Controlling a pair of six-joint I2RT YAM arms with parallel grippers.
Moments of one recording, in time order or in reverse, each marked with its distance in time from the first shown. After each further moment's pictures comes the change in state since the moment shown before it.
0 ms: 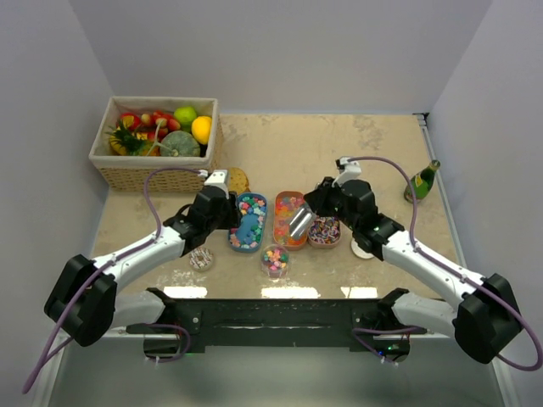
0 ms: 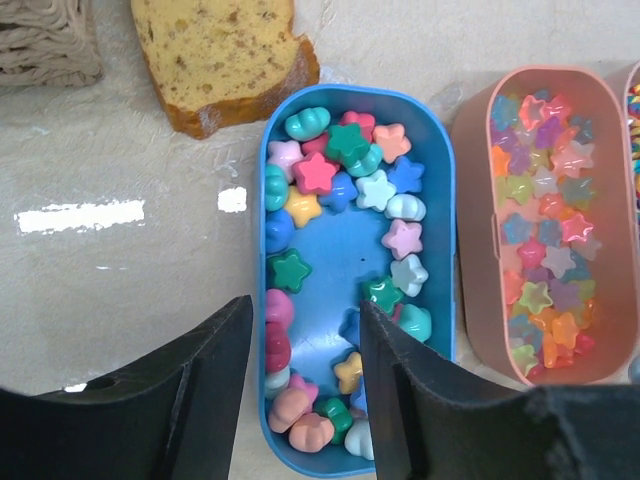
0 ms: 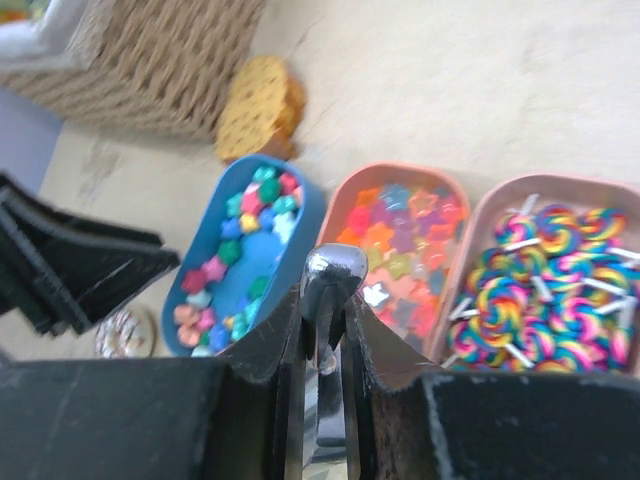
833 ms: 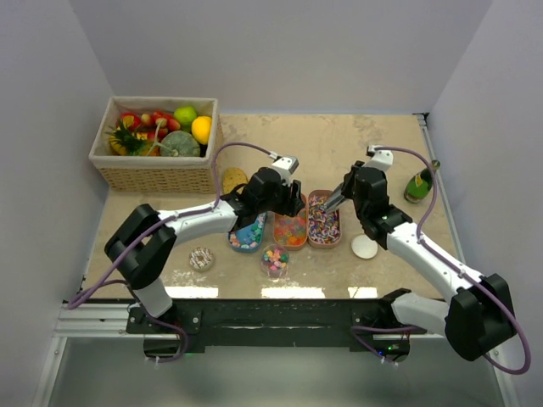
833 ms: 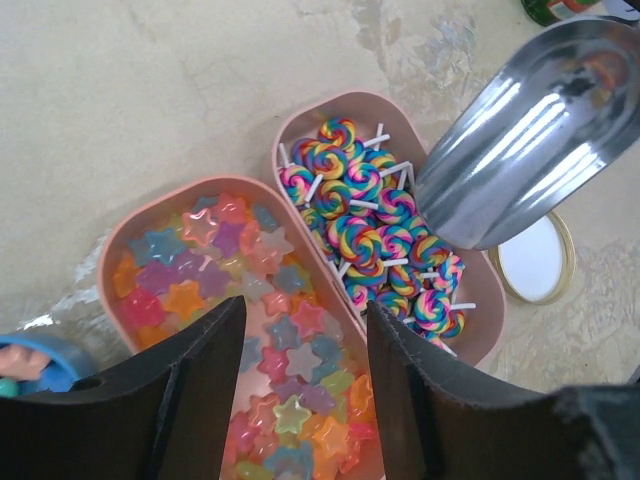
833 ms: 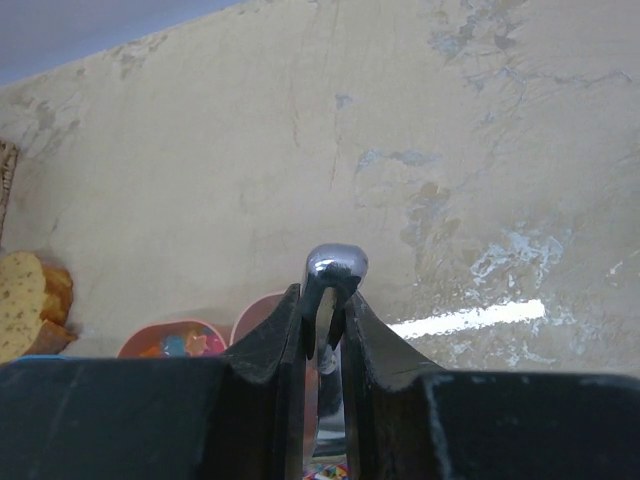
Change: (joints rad) left arm -0.211 0.462 0.403 0.221 0.198 0.090; right arm -0.163 0.026 0.057 -0.037 0.405 -0.107
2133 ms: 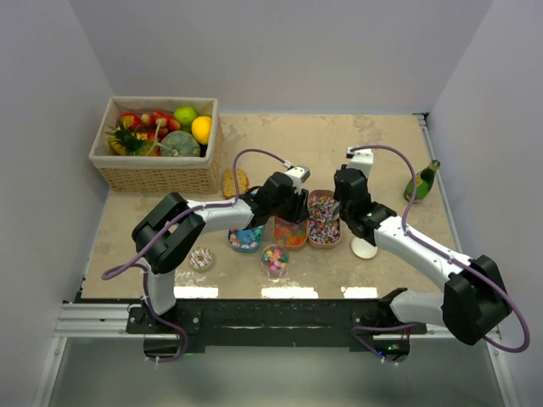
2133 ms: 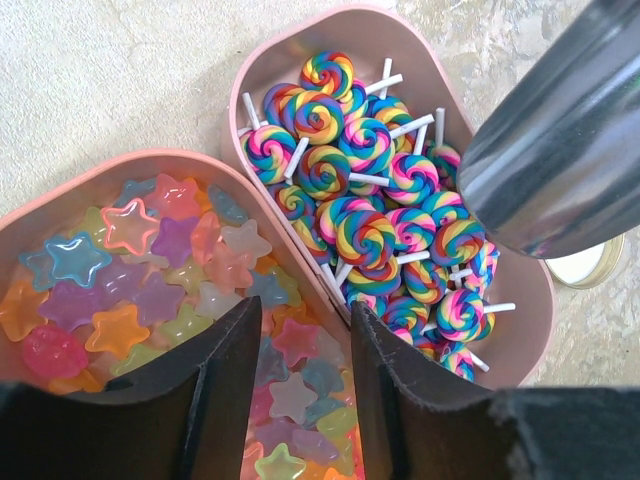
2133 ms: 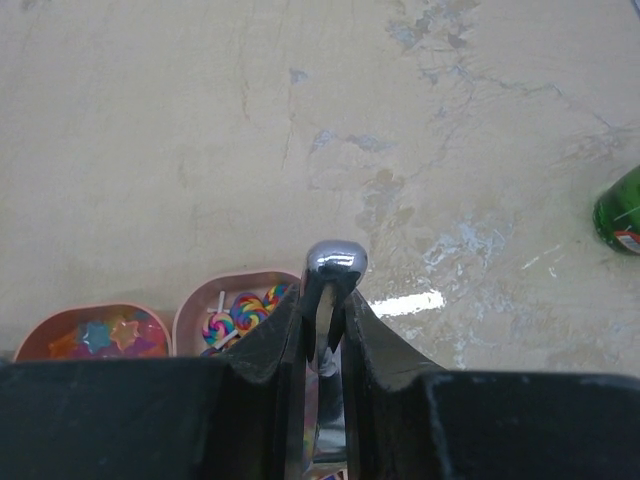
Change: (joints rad) left arm -0.023 0.209 0.087 0.007 0.085 0.005; right arm 0.126 0.110 0.055 -0.056 0.213 -0.119
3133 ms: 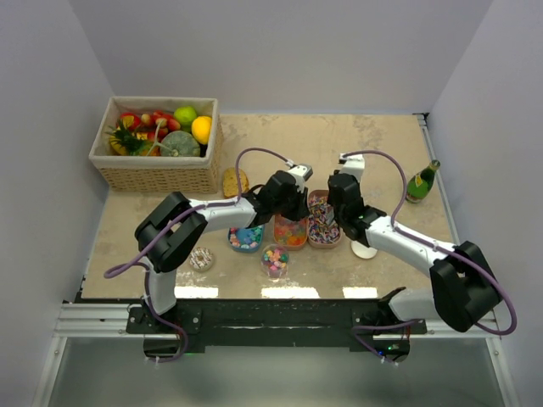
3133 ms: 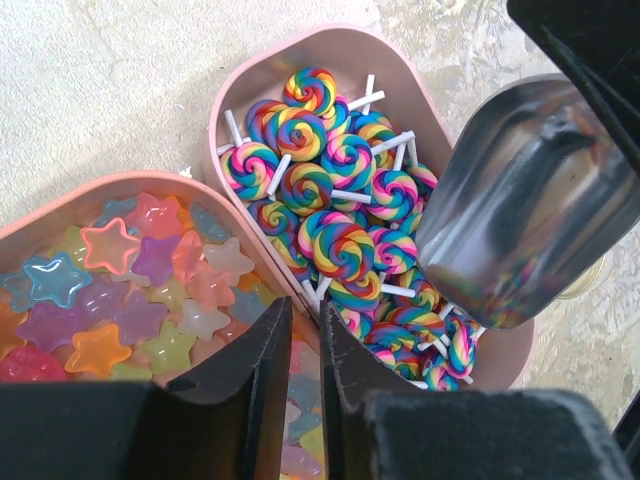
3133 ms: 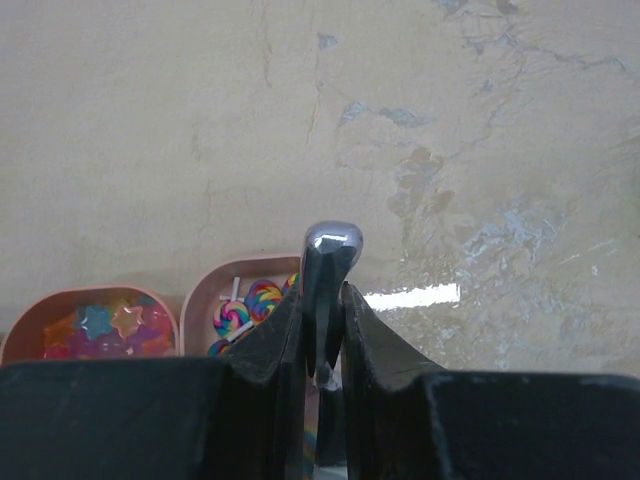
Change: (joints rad) left arm -0.002 0.021 0.035 -0.010 0.005 -0.016; right arm 0.013 0.085 -0.059 0.117 -0.042 0.015
